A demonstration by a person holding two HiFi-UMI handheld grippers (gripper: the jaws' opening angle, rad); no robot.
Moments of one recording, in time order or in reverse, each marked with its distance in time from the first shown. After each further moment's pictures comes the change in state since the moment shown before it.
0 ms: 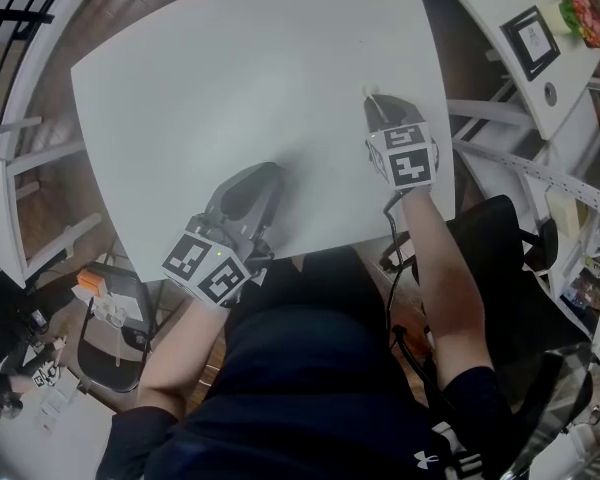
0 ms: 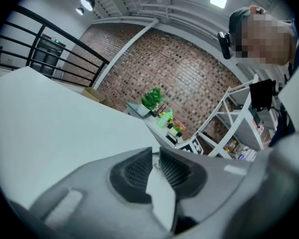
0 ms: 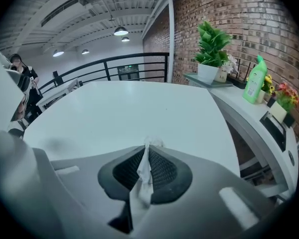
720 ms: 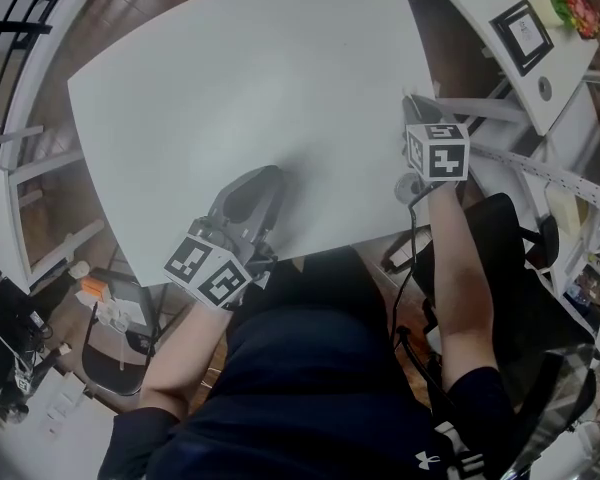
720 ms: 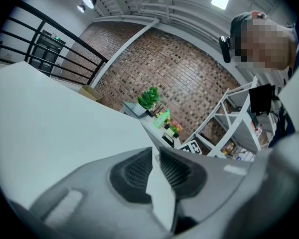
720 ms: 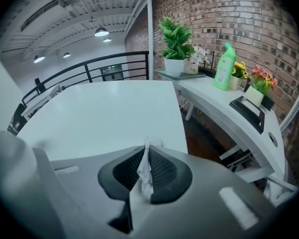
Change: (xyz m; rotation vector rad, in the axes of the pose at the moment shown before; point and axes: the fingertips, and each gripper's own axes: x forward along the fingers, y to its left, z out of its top) left arm 0.017 -0.019 -0.001 -0.016 -0.006 -0.030; right arm -0.028 -0.093 -0.034 0.146 0.016 -0.122
